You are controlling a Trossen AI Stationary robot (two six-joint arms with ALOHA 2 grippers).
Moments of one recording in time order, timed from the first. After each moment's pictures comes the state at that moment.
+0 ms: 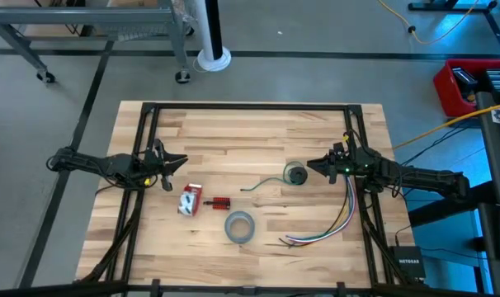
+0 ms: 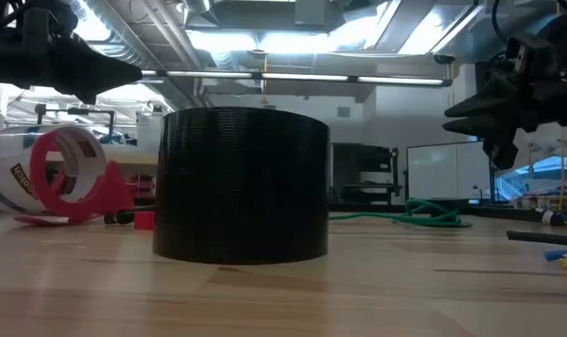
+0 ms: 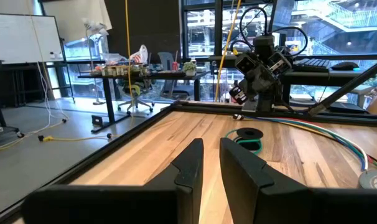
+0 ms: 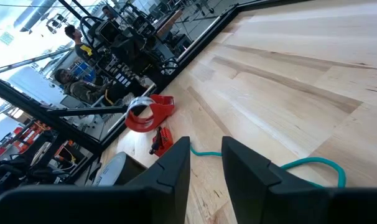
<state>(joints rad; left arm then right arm) -0.23 0.00 0.01 0.07 -0.58 0.07 -0.22 0.22 0.01 0.04 -0.09 0.73</state>
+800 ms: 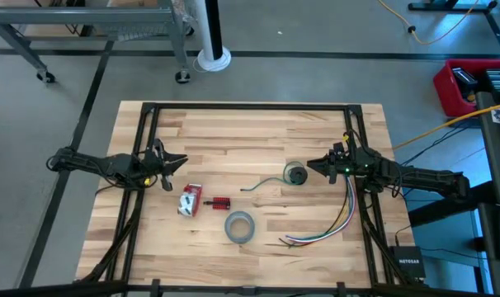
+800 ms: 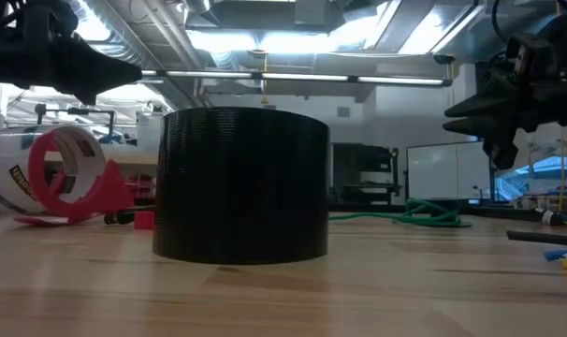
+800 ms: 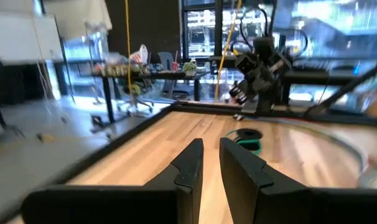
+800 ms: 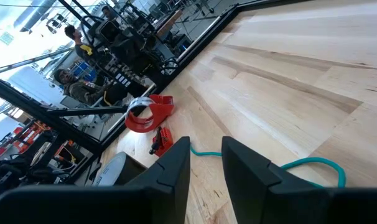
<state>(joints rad) -0.23 0.00 0.01 0.08 -0.58 0.03 -0.22 0.22 0.01 0.04 -0.09 0.73</state>
